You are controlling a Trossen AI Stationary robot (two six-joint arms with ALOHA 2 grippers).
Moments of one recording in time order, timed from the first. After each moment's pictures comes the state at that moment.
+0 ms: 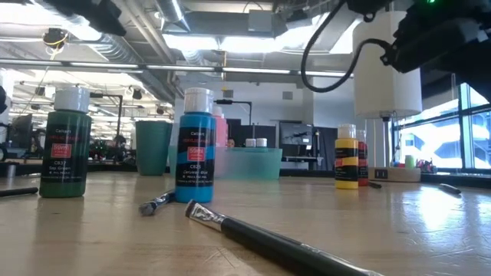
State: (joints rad) left arm 0.13 0.60 0.85 -0.86 0.08 0.21; right arm 0.37 1.73 1.30 -1.55 -0.15 1.46
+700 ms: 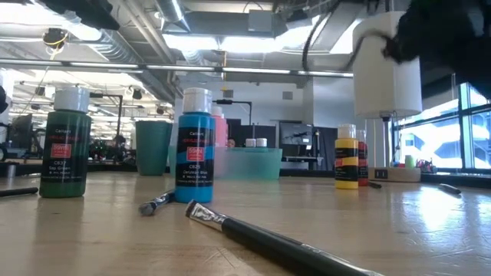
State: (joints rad) left arm 0.13 0.51 0.82 -0.86 0.08 0.22; right arm 0.36 1.67 1.31 -1.58 -0.14 1.43
